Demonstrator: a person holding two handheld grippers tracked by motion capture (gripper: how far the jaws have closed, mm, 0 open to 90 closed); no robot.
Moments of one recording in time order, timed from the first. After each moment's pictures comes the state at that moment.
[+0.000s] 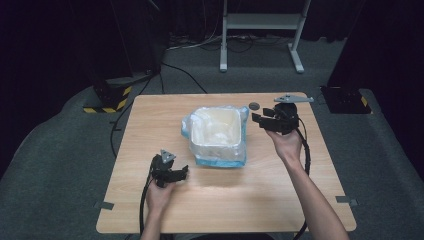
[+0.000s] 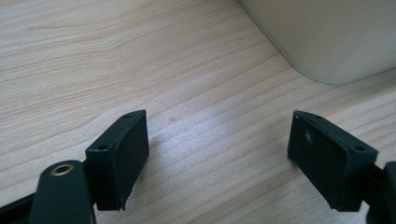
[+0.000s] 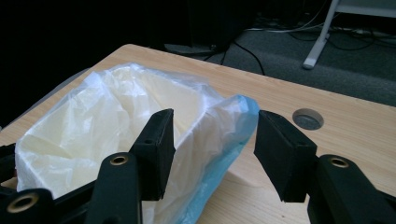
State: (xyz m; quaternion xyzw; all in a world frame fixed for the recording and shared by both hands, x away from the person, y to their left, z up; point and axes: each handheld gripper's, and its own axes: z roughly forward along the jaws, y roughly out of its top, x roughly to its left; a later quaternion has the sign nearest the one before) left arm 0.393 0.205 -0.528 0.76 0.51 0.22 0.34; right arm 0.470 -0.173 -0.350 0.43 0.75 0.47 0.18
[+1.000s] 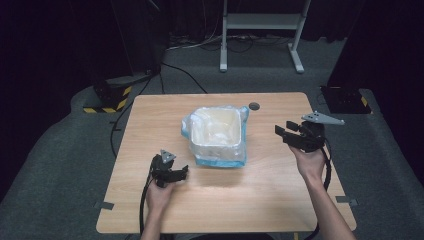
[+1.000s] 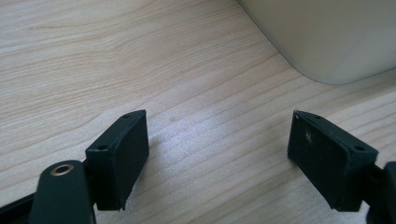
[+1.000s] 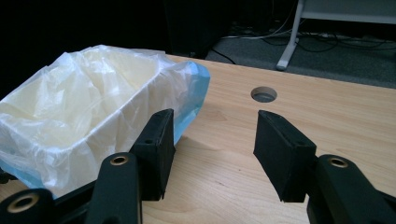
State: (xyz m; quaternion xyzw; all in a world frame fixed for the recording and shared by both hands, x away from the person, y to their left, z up) left arm 0.393 0.205 -0.528 0.76 0.51 0.22 0.34; right arm 0.428 -0.234 -0.372 0.46 0.72 0.48 0.21
